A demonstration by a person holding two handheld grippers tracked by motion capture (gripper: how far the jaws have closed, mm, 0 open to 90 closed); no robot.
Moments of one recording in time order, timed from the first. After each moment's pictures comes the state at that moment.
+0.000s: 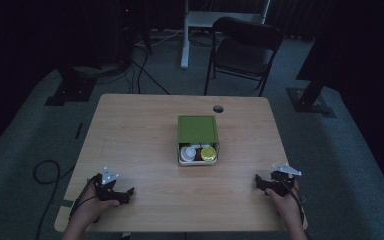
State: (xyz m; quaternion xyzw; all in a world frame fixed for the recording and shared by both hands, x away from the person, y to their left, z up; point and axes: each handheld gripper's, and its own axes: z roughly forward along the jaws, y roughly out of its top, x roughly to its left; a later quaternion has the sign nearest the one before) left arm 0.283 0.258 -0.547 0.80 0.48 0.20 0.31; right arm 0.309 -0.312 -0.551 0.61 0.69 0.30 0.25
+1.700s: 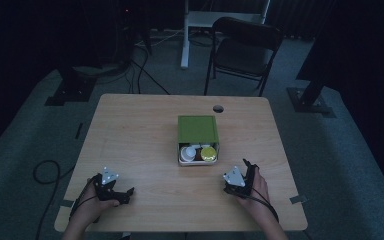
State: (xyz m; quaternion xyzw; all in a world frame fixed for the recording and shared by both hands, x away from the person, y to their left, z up) left arm 0.283 0.258 -0.547 0.80 0.48 0.20 0.31; right arm 0.296 -0.182 -0.535 0.31 0.80 0.22 0.46
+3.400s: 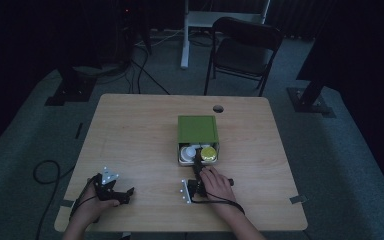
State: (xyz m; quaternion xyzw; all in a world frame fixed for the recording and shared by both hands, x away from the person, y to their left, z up) left arm 0.283 0.258 -0.547 0.80 0.48 0.20 0.31; right arm 0.304 -0.066 -0.557 -0.04 0.80 0.11 0.59
